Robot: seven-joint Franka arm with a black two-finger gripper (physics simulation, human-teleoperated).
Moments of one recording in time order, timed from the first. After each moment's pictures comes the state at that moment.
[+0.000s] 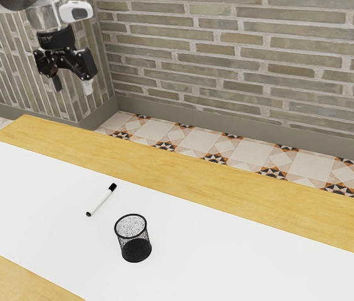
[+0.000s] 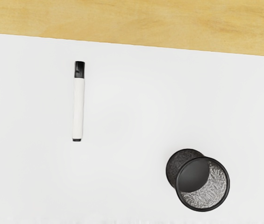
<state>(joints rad) 0.22 0.01 -0.15 -1.46 -0.04 1.46 -0.01</state>
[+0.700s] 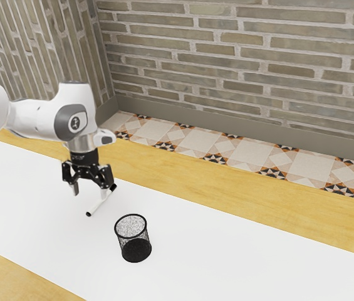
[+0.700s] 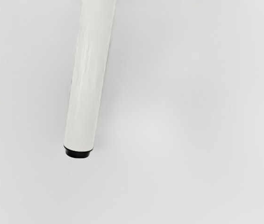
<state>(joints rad) 0.11 0.25 0.04 -1.99 -0.03 2.00 -0.05</state>
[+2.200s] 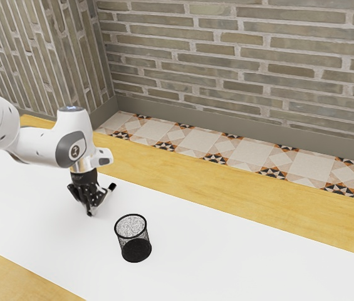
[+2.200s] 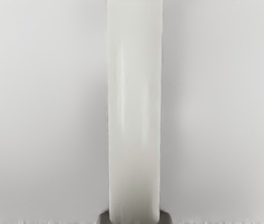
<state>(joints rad) 0.17 0.36 0.02 -2.07 0.00 2.28 0.10</state>
